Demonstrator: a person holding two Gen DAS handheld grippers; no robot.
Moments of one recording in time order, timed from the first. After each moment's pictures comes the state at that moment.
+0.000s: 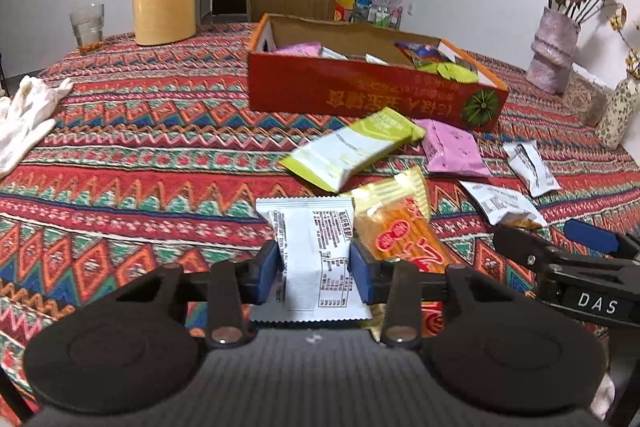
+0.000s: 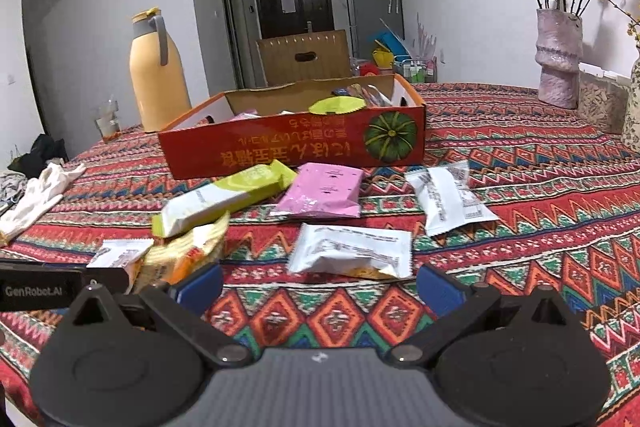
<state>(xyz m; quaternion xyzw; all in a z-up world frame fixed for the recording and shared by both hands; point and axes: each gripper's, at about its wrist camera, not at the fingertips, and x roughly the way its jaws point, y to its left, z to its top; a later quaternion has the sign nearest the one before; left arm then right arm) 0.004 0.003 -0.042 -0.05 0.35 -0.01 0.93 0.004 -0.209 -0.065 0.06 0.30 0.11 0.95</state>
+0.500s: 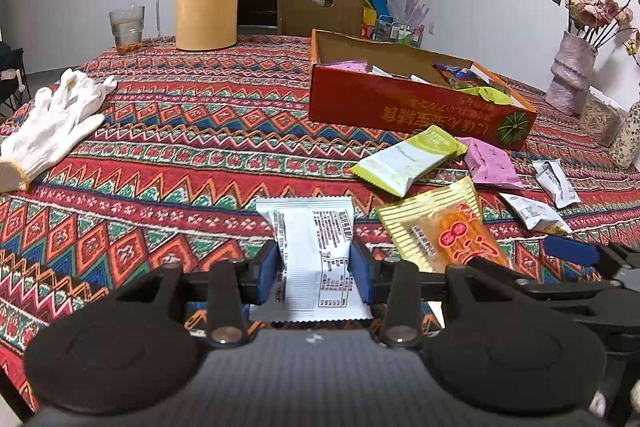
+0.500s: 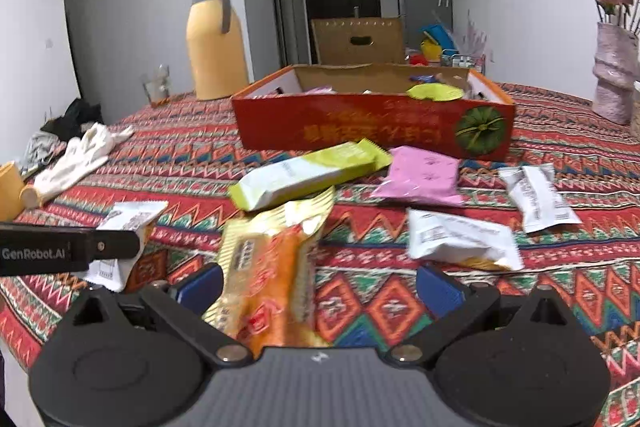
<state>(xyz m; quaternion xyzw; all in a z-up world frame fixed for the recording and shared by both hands) -0.017 0.052 -0.041 -0.06 0.34 0.01 0.94 -0.001 -0.145 -0.068 0.02 0.32 0.16 0.93</state>
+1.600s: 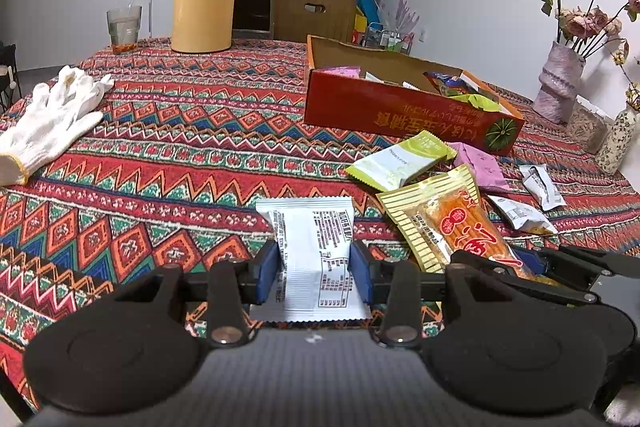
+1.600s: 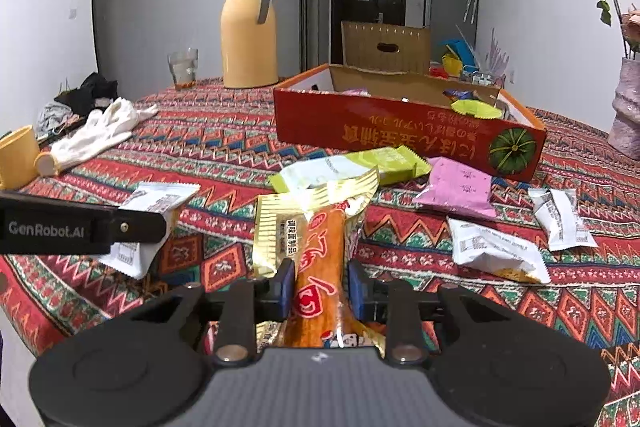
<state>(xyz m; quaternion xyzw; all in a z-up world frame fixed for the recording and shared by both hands) -0.028 0.057 -0.037 -0.07 0.33 -0.01 0.94 -0.016 -0.120 -0.062 -0.03 0.30 0.18 0.94</state>
